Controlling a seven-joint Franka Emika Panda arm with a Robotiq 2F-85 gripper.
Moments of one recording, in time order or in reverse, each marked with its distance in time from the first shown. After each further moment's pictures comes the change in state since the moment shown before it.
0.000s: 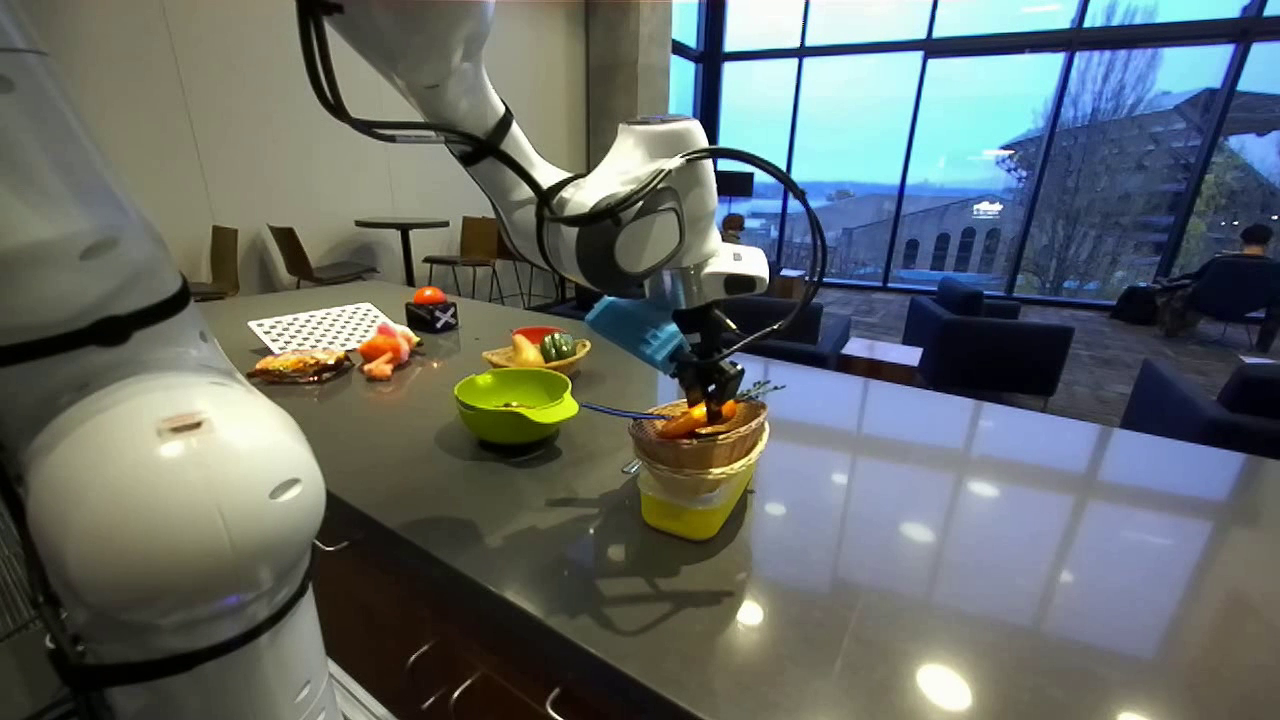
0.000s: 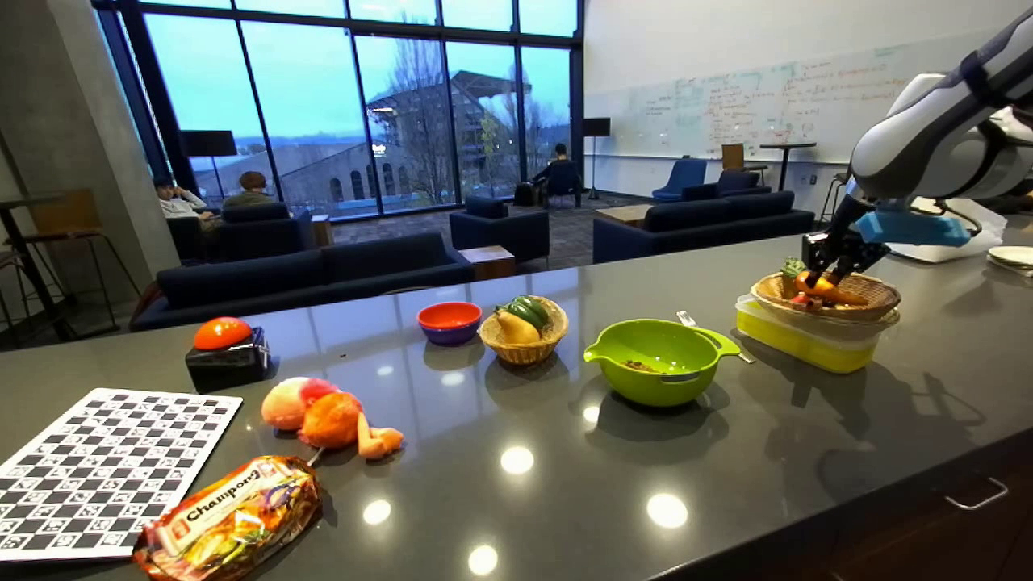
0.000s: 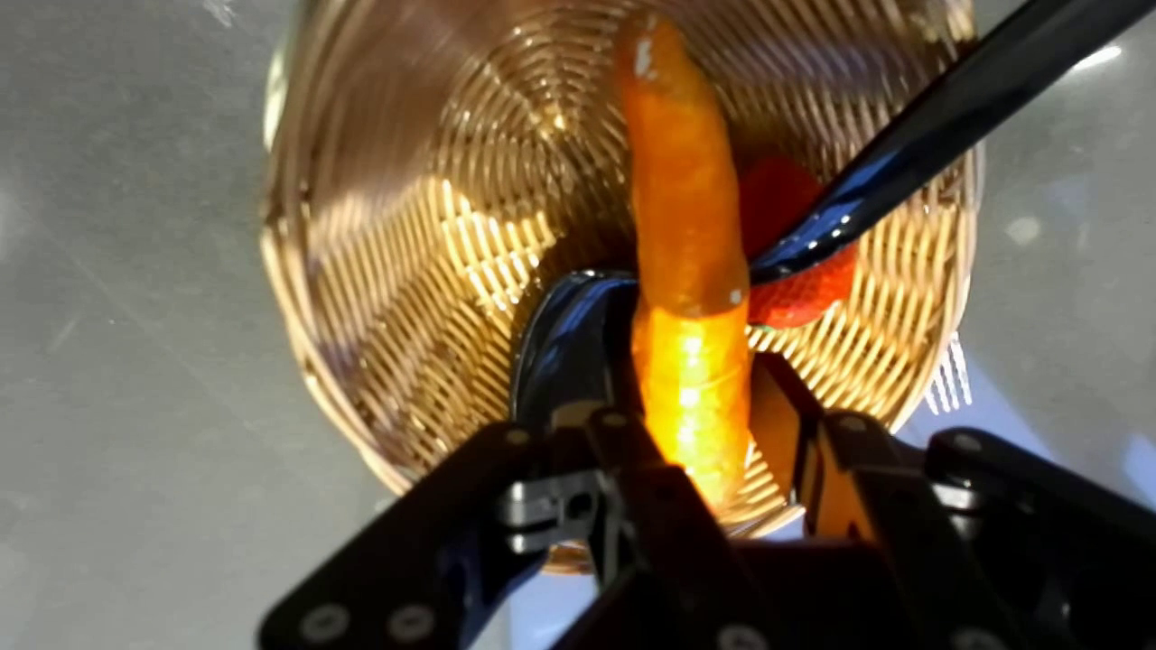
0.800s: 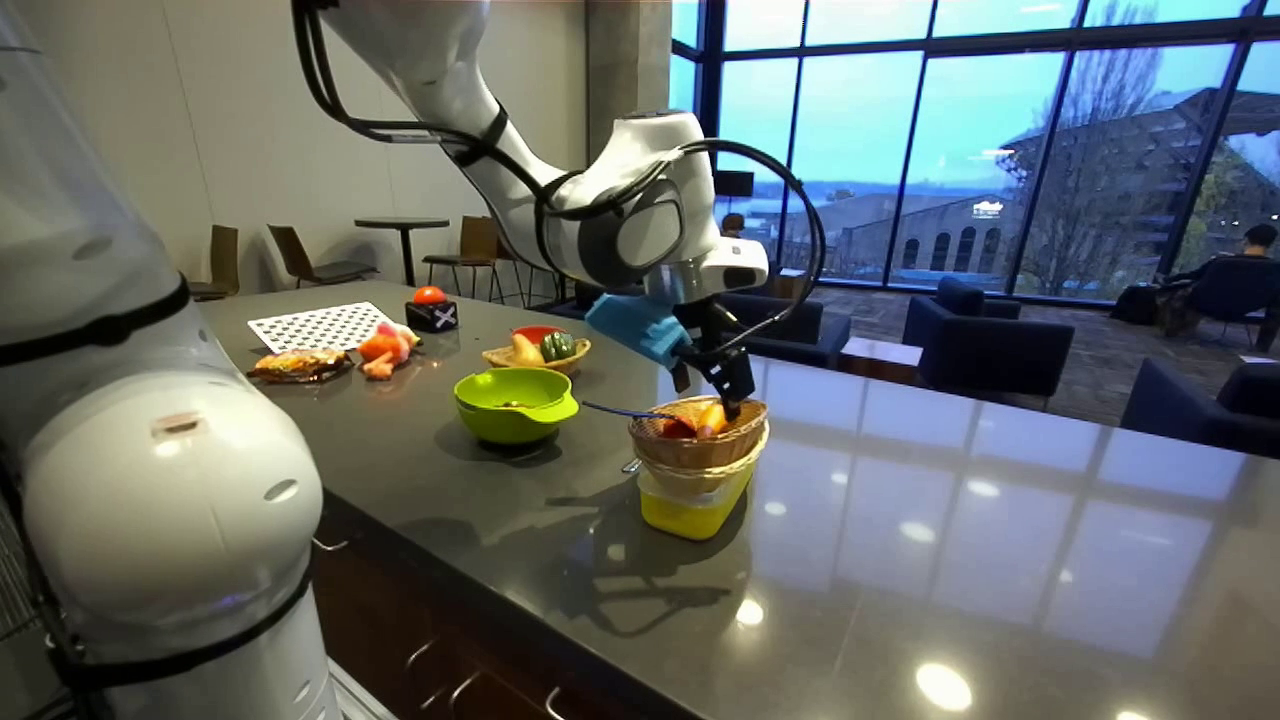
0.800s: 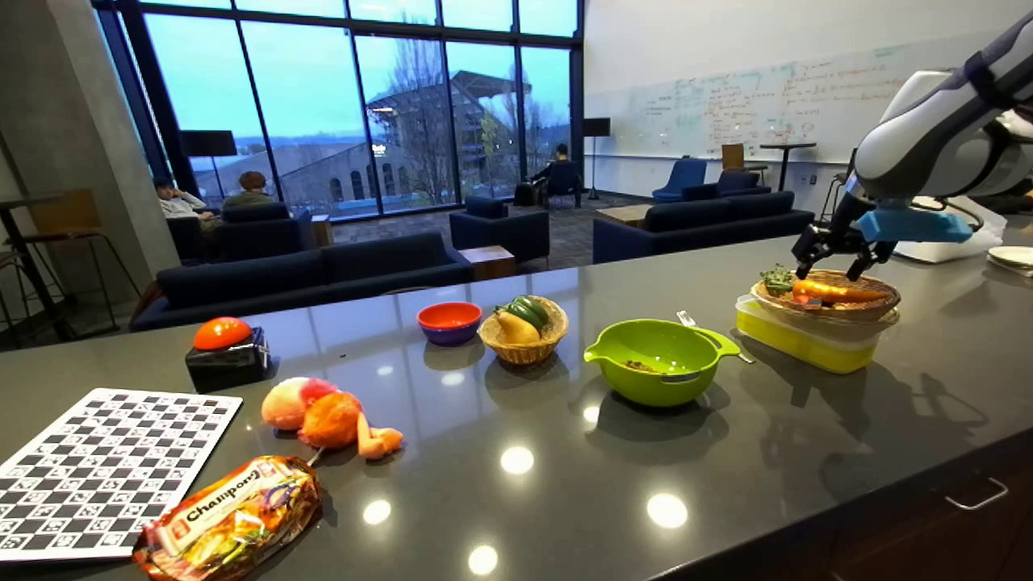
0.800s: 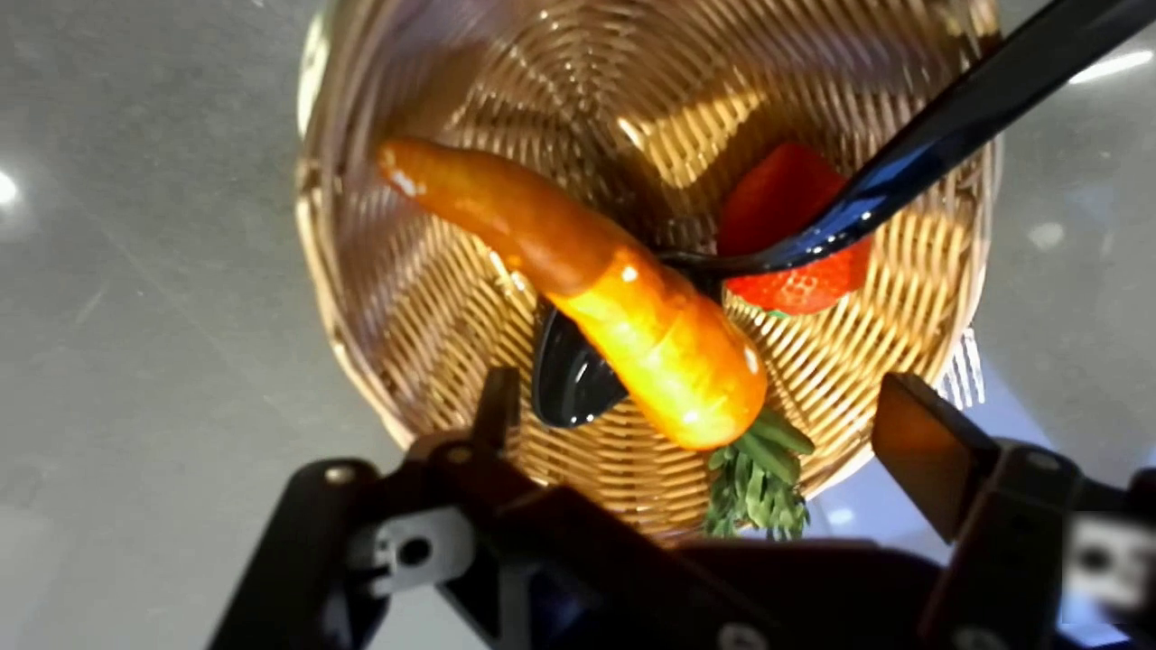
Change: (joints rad) arm -0.020 -0.012 0.016 0.000 -0.068 -0.003 0.039
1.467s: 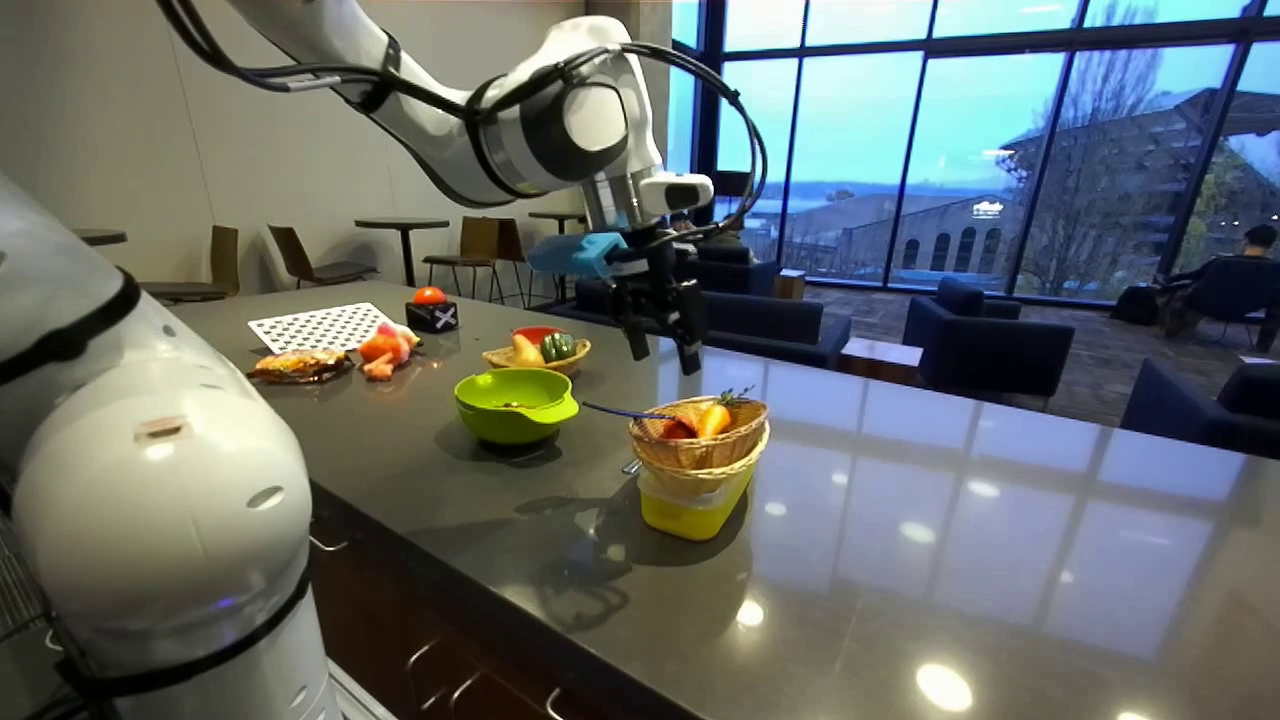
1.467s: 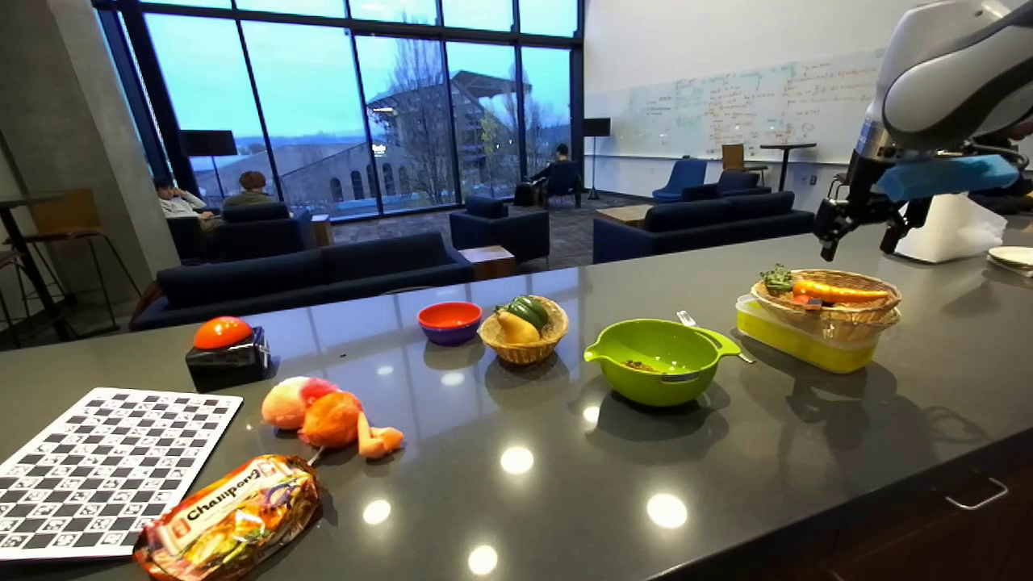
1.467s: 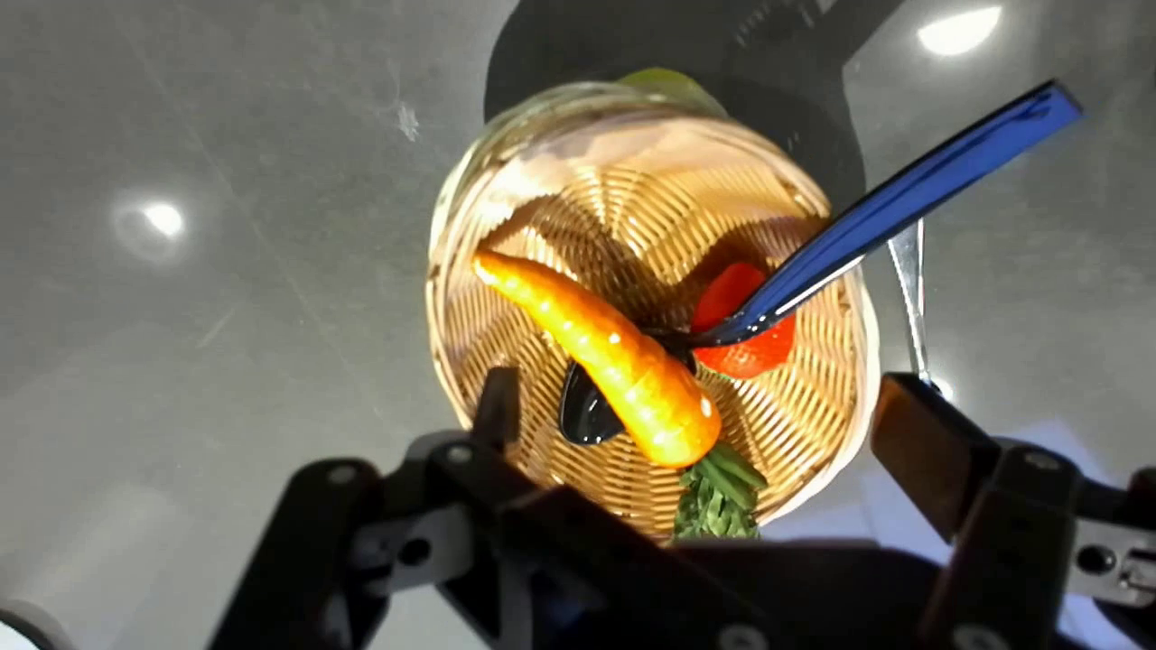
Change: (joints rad) arm -0.046 -0.259 0.142 0.008 -0.178 -0.397 0.183
